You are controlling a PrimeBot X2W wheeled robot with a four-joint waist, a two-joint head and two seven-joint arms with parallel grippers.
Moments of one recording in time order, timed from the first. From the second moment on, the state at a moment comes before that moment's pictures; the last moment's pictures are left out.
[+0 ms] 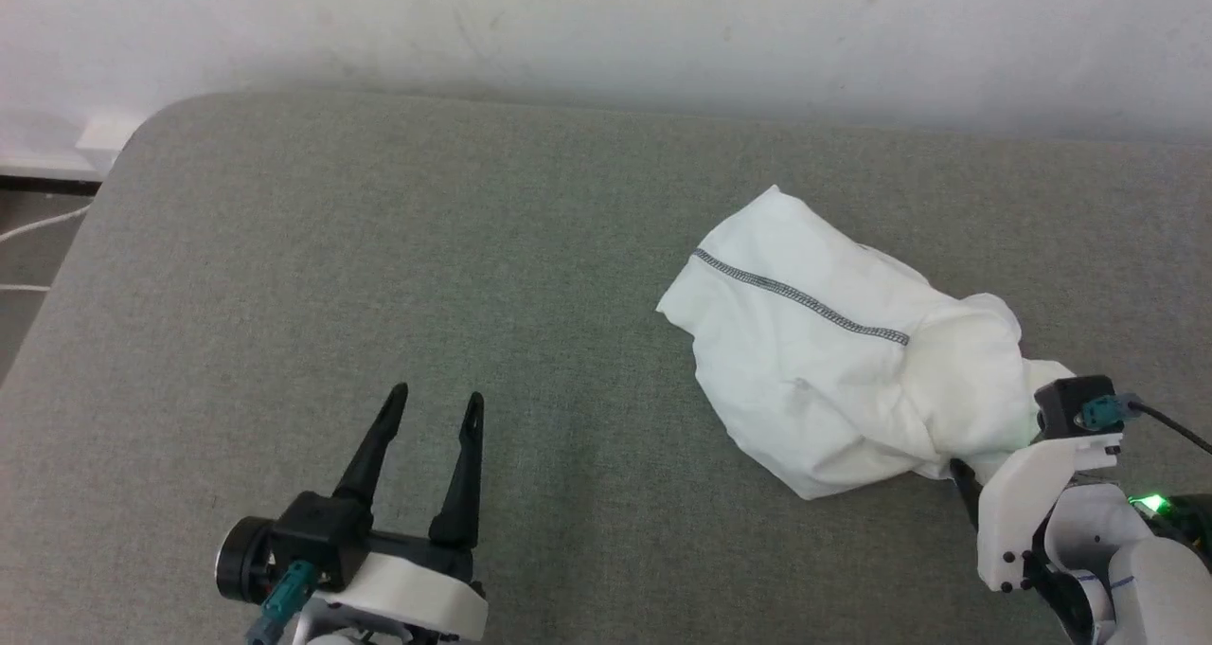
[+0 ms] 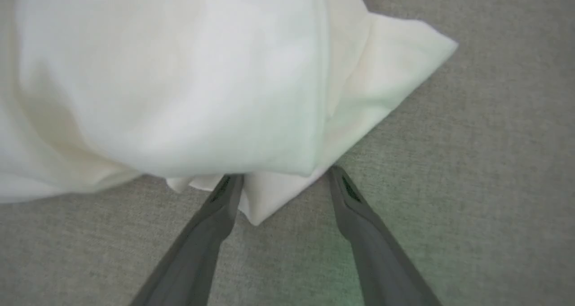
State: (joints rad) left arm 0.01 0.10 -0.15 0.03 -0.15 -0.05 -0.26; right arm -0.15 -0.13 -0.09 0.28 0.11 0.13 0.55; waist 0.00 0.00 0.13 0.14
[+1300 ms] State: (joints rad) left arm 0.00 0.06 -0.17 0.17 -0.15 -0.12 -0.25; right arm 0.05 -0.12 -0.19 -0.03 0.03 0.13 0.34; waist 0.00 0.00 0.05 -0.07
